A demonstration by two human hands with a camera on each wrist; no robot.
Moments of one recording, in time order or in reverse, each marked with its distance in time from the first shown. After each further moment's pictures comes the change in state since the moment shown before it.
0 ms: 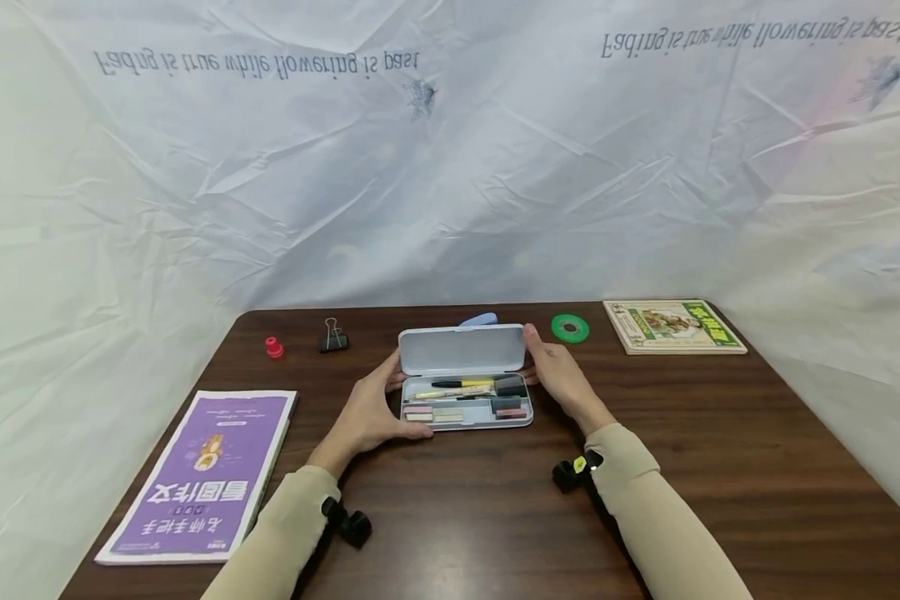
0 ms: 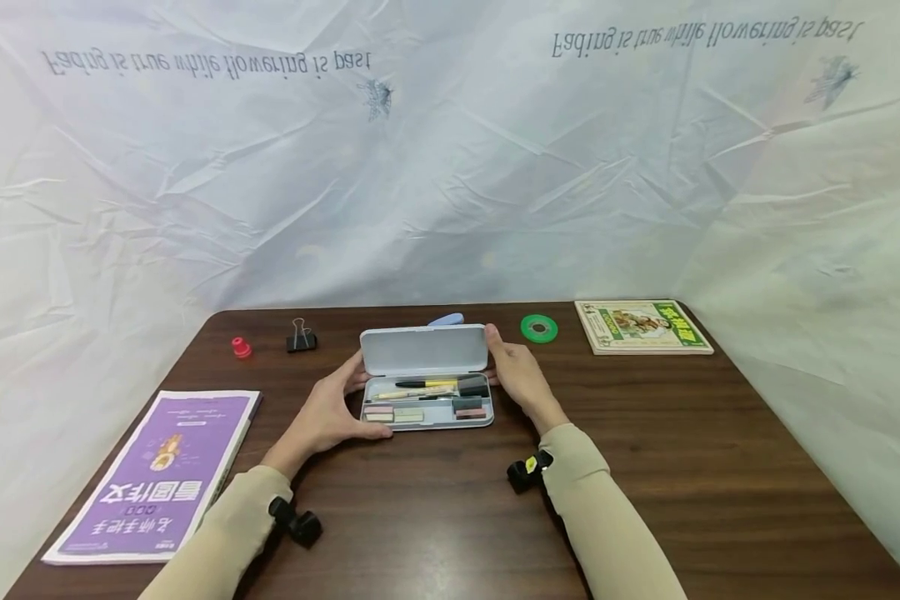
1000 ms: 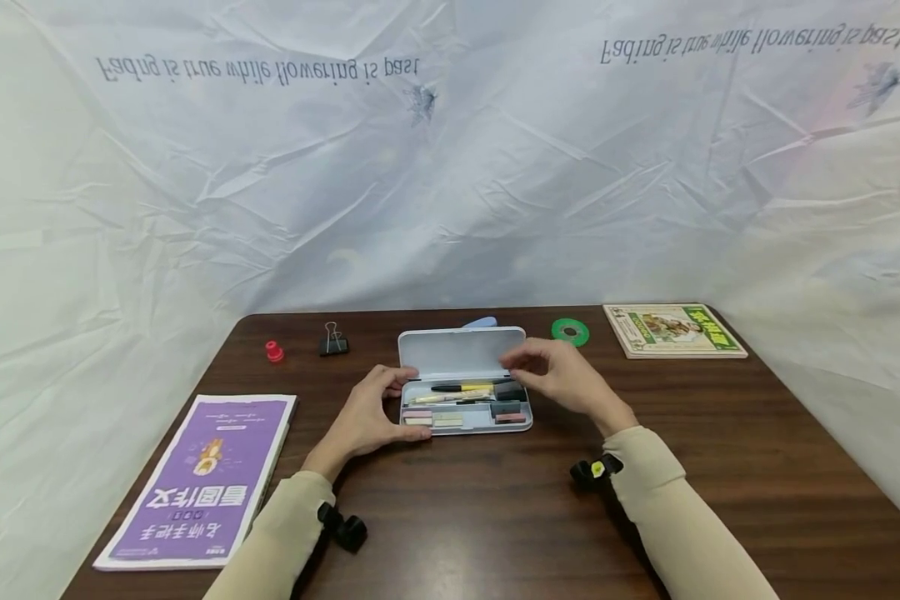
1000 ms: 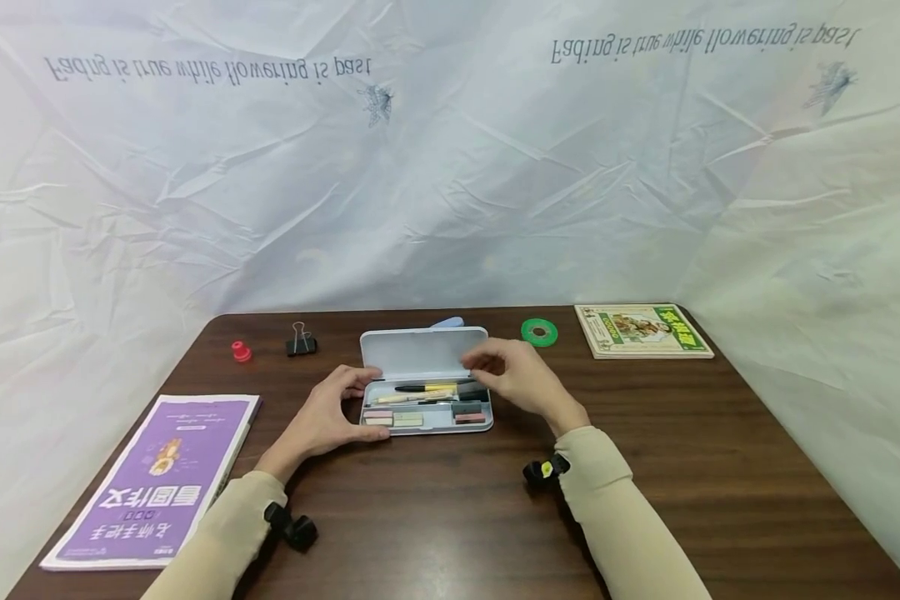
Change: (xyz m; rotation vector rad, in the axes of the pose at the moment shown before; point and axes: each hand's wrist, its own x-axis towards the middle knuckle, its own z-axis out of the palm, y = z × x) left_hand -0.003 -0.004 -0.005 0.094 0.008 0.081; right_hand -0.010 -0.021 -0.029 -0.209 -0.228 -0.529
